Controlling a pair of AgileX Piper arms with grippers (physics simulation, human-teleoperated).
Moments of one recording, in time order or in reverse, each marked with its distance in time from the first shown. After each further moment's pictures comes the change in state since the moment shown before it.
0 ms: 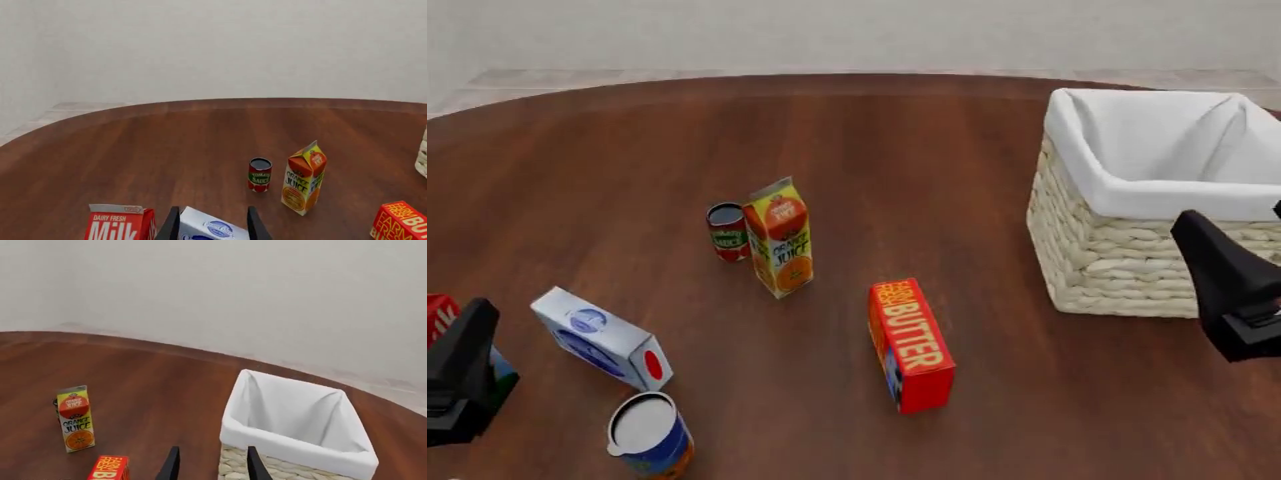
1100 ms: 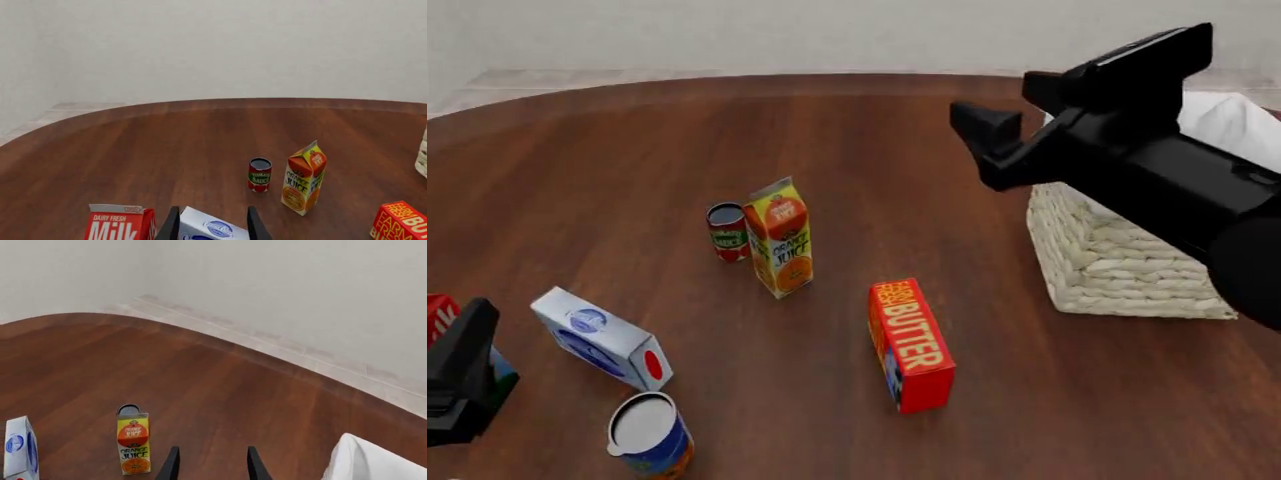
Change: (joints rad) left arm 0.000 0.000 0.000 0.000 0.000; right arm 0.299 0.796 -0.458 -0.202 -0.004
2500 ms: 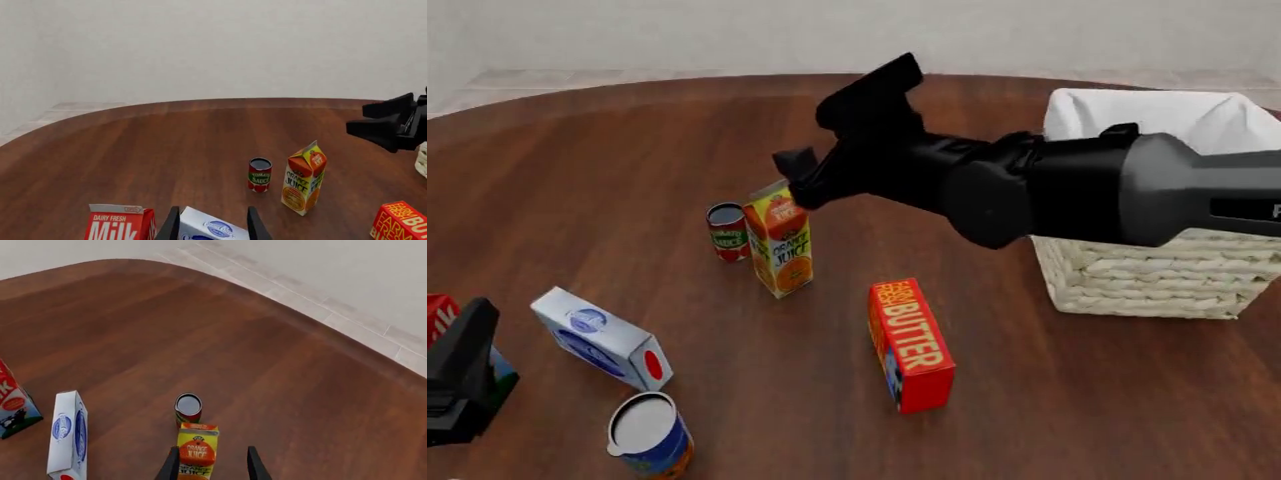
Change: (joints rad) left arm 0.000 0.000 0.000 0.000 0.000; right arm 0.227 0.530 -0.430 0.127 -0.006
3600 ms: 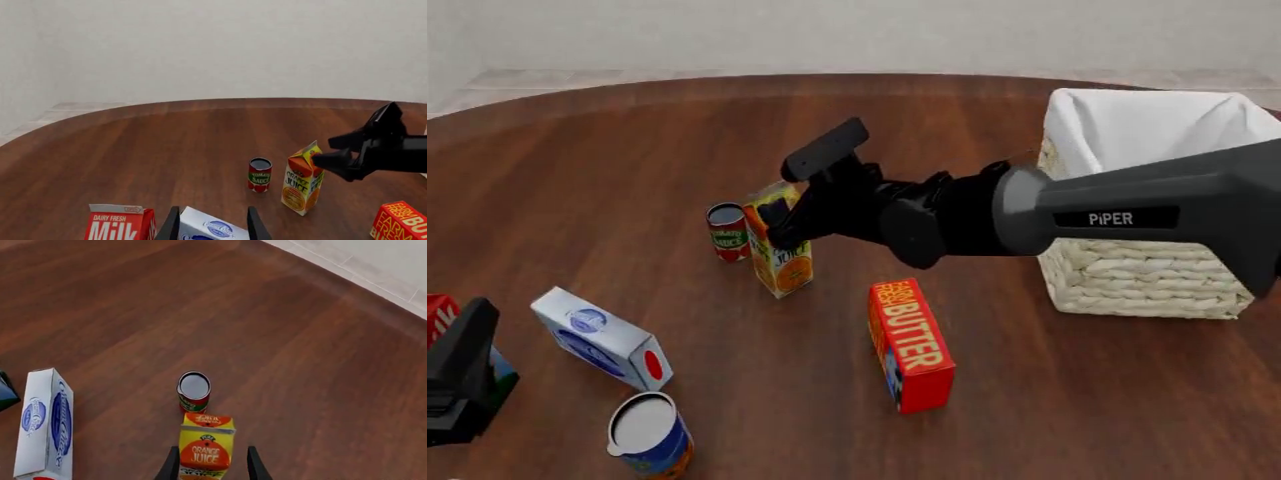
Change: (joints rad) left arm 0.000 0.000 0.000 0.000 0.000; right arm 0.011 0.250 -0.118 0.009 0.017
